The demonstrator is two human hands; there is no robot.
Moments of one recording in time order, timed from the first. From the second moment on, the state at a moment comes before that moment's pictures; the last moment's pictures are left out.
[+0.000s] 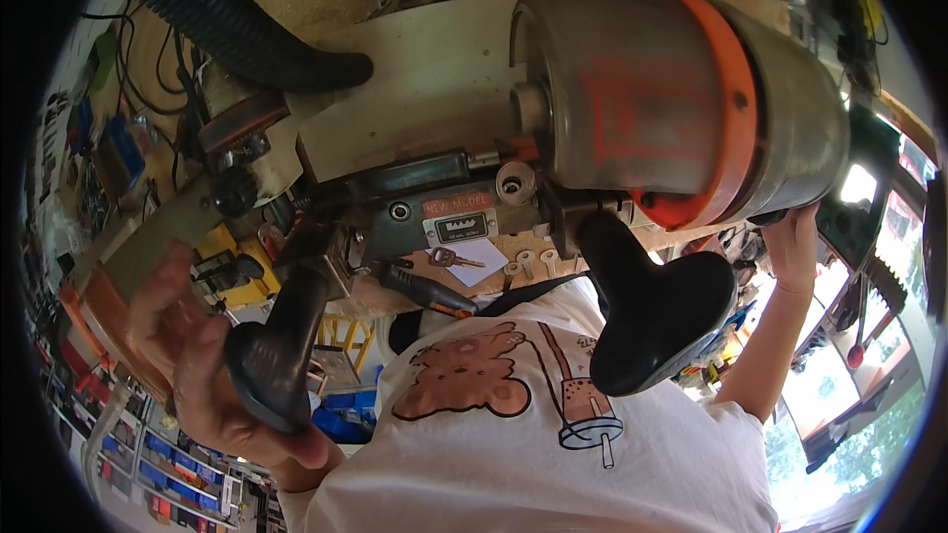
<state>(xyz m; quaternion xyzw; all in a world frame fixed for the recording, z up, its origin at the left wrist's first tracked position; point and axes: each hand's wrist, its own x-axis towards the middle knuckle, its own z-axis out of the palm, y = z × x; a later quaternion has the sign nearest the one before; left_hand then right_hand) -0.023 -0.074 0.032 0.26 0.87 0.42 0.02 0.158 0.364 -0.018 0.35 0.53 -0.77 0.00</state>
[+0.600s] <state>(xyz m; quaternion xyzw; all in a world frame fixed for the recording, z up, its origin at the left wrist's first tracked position) -0.025 -0.075 0.029 0.27 0.86 0.43 0.01 0.164 0.385 -0.017 0.36 0.54 -0.75 0.10</state>
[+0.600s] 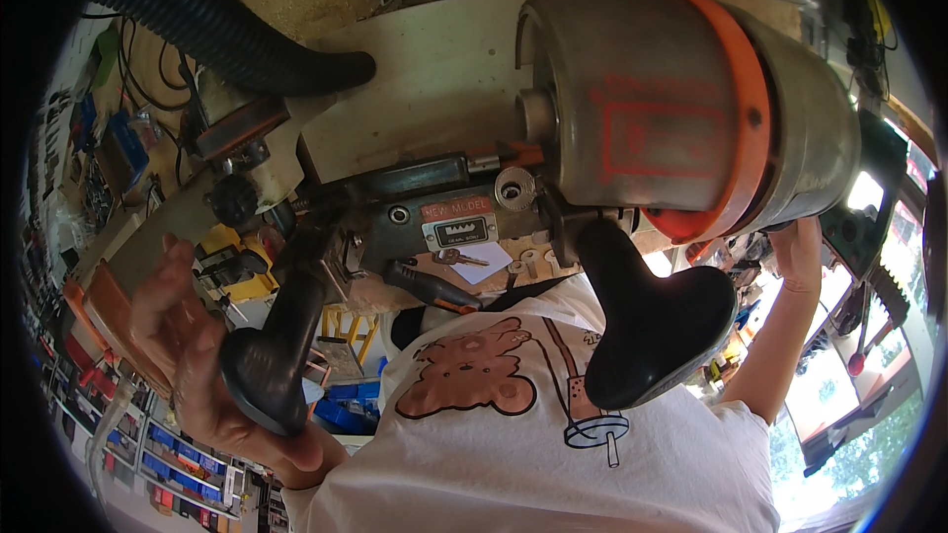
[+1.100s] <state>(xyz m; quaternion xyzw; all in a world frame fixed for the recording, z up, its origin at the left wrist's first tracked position) -0.046 -0.076 0.047 0.31 0.82 0.46 0.11 0.172 0.385 -0.016 0.40 0.55 -0.73 0.05</state>
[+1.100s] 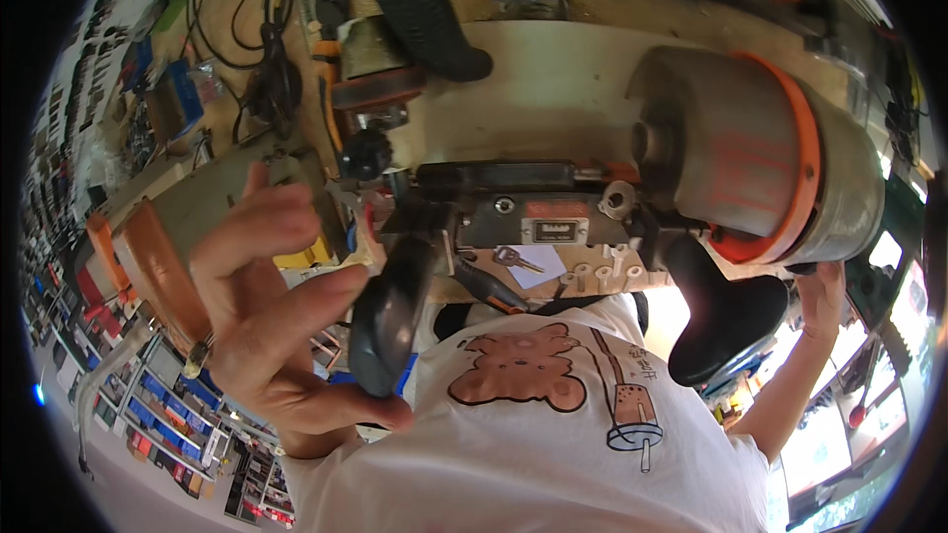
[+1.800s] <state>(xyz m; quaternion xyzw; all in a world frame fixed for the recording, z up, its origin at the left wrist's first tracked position) -0.097 -0.044 0.031 0.11 0.91 0.39 0.06 0.165 0.356 -0.032 0.48 0.58 -0.66 -0.07</state>
